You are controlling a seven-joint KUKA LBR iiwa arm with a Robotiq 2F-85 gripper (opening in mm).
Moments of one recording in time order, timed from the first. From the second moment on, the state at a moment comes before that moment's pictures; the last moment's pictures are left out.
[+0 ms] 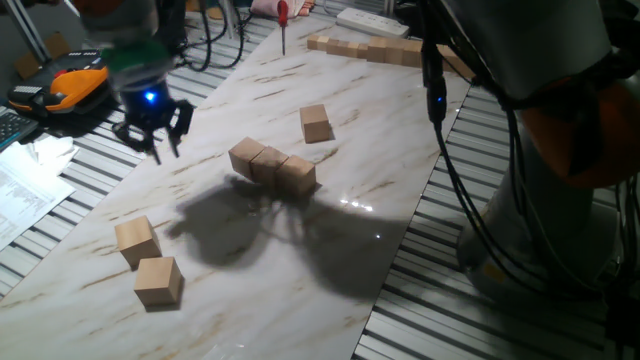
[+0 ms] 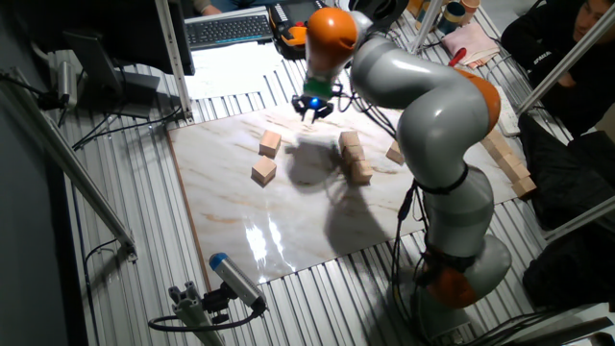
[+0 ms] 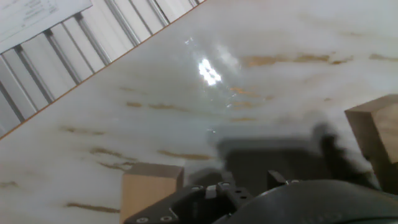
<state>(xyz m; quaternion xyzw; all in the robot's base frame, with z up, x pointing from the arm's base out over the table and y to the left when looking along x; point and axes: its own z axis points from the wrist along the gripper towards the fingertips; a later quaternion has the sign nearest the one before) 0.621 0.188 0.161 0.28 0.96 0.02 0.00</state>
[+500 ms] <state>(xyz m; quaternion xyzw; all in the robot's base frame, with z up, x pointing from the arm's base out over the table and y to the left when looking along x) 0.620 0.238 0.148 0.31 0.95 0.01 0.01</state>
